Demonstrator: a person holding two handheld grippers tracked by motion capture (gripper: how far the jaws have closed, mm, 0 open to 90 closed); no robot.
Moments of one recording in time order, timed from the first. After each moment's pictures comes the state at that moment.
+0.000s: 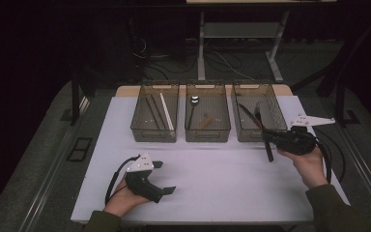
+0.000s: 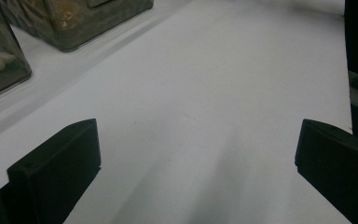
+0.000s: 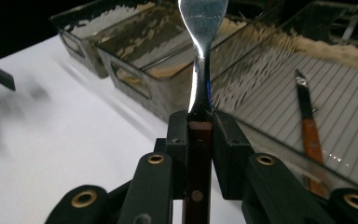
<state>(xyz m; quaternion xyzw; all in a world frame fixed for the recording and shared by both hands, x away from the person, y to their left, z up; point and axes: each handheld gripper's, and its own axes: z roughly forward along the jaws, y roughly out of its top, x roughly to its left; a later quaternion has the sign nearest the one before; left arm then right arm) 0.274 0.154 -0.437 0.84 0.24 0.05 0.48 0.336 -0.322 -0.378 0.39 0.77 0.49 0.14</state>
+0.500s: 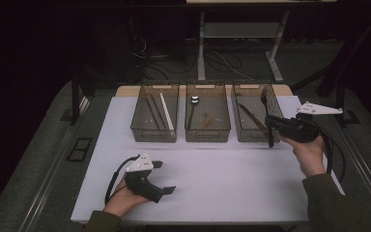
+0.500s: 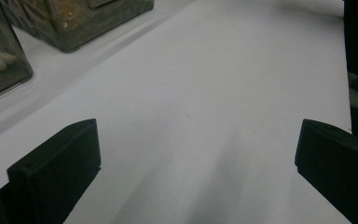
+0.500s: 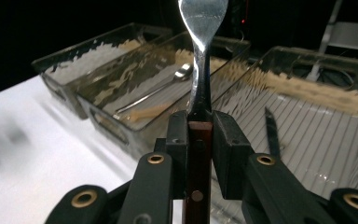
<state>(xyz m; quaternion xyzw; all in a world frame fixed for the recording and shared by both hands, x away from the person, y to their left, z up) 0.274 0.155 -0.437 0.84 0.25 0.05 0.48 0.356 -0.328 -0.358 0.41 0.73 0.52 0.18</state>
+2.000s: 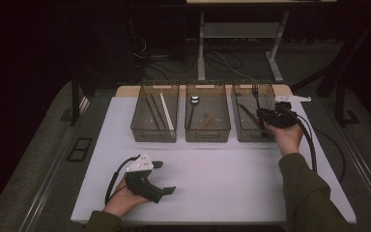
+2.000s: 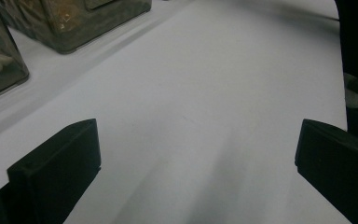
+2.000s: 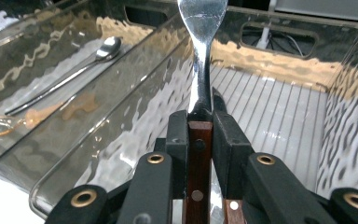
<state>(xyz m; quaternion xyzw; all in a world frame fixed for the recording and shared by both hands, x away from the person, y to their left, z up) 0.274 0.154 -0.437 0.84 0.24 0.05 0.48 0.429 -0.308 -0.400 0.49 0.73 0.43 0.21</state>
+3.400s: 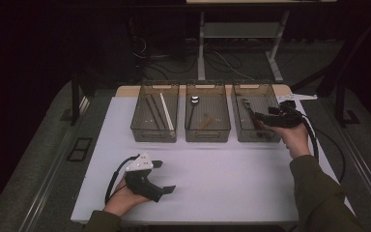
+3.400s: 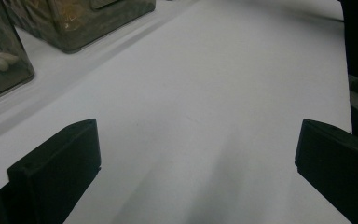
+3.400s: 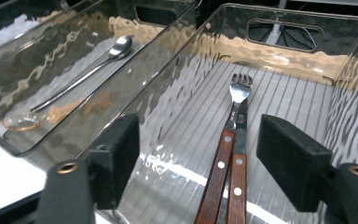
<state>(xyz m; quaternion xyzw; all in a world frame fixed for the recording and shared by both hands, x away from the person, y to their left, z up) 0.275 0.155 -0.437 0.84 0.25 0.05 0.48 0.421 -0.316 -0.387 0.49 0.73 0.44 0.19</state>
